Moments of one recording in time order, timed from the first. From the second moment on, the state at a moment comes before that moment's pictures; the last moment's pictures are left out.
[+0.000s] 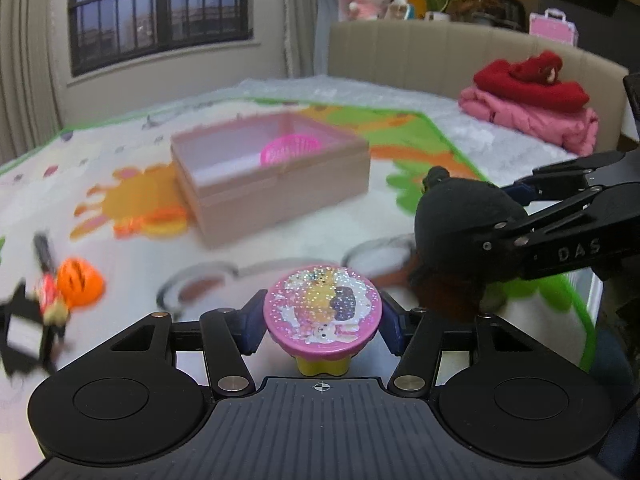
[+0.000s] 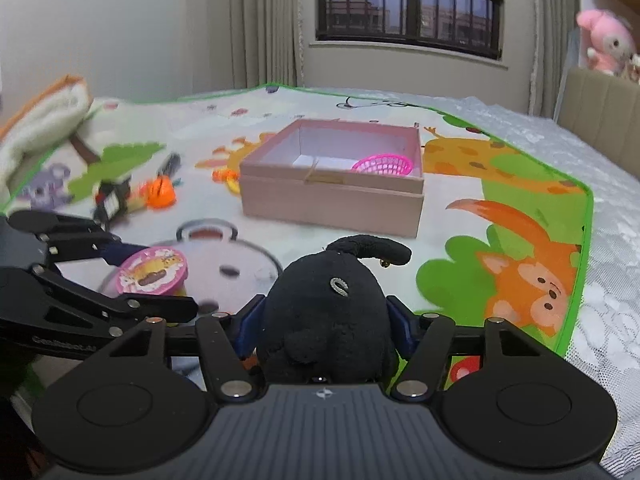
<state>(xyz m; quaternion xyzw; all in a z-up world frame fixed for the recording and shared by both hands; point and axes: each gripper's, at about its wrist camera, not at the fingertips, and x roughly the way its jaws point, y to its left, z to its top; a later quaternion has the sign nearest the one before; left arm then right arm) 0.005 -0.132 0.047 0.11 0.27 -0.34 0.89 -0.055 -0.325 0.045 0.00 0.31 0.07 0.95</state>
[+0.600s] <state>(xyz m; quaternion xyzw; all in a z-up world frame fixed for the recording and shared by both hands) 0.131 -0.145 0.096 0.10 0.20 -0.28 0.94 0.133 -0.378 0.136 0.17 0.22 0.05 0.96</state>
